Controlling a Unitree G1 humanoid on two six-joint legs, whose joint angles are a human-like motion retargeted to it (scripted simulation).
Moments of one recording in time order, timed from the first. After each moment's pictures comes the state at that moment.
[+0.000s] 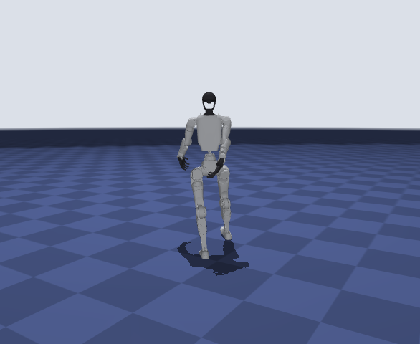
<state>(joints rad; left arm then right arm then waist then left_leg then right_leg) -0.36 0.27 0.44 1.20 0.55 -0.38 -0.36 0.50 0.10 -0.54 1.70 -0.89 0.02 0.23 -0.21 0.04 -0.13 0.06 -0.07 -0.10 0.08 -0.27 0.12 -0.57 -0.11 0.09 0.04 0.05 0.03</state>
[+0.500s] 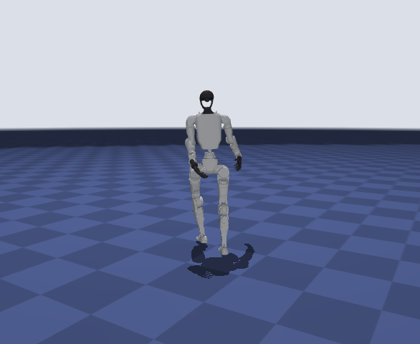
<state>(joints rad) 0.41 0.07 0.57 1.70 1.17 0.06 -0.37 -0.24 -0.25 -0.57 1.19 -0.46 -0.22 0.18 0.06 -0.07 -0.12 -0.59 0.01 0.31 0.49 -0.01 0.16 -0.03 0.01 0.04 0.03 -0.07 -0.10</state>
